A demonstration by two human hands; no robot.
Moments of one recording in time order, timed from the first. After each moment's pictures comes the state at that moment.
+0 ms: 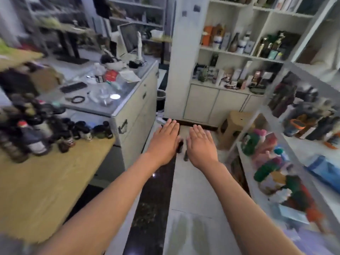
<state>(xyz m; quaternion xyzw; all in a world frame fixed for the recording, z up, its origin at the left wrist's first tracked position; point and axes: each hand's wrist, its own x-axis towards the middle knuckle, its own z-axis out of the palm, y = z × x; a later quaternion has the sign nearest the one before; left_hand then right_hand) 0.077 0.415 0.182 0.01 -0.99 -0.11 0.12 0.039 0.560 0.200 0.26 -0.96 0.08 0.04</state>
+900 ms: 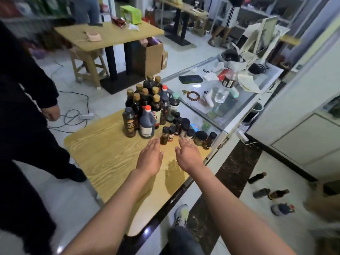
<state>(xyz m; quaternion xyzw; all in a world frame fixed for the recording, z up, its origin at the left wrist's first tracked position) 0.259 0.006 0.048 0.43 -0.87 -0.24 0.09 0.124 0.078 0.078 0.51 -0.84 0.08 -0.16</state>
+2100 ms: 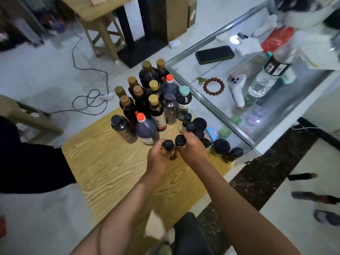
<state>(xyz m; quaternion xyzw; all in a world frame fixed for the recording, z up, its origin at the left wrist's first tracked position) 0.123 -0.102 -0.030 0.58 -0.63 -0.47 0.24 -0.008 -0.073 -0.012 0.48 -0.80 0.22 -0.28</state>
